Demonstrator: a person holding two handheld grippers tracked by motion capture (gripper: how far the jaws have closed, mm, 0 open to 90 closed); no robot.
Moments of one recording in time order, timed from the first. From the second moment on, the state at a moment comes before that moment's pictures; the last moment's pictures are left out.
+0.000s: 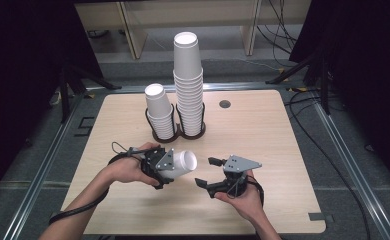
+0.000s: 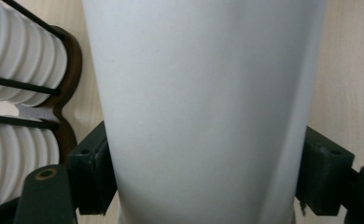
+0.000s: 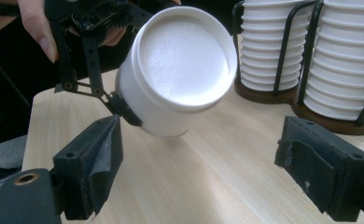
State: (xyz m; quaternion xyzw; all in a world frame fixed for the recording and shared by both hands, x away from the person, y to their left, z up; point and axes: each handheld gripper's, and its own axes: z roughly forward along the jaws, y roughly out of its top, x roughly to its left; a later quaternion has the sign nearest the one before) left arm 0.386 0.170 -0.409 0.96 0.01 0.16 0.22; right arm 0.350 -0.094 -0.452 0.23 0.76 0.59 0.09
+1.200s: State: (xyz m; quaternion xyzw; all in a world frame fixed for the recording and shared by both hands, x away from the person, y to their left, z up) left arm 0.385 0.150 -0.403 0.98 -0.10 0.14 0.08; right arm 0.361 -0.064 -0.448 0.18 0.81 0.56 0.08
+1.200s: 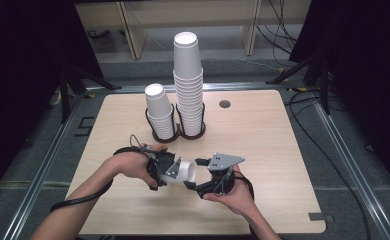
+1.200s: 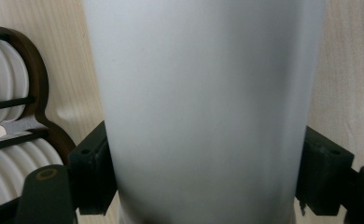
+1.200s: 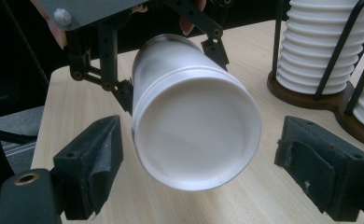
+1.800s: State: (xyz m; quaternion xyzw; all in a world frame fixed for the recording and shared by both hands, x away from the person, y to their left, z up) left arm 0.384 0.143 -0.404 0.98 -0.13 0.14 0.06; right arm 0.363 -0.051 -0.453 0.17 0.82 0.54 0.06
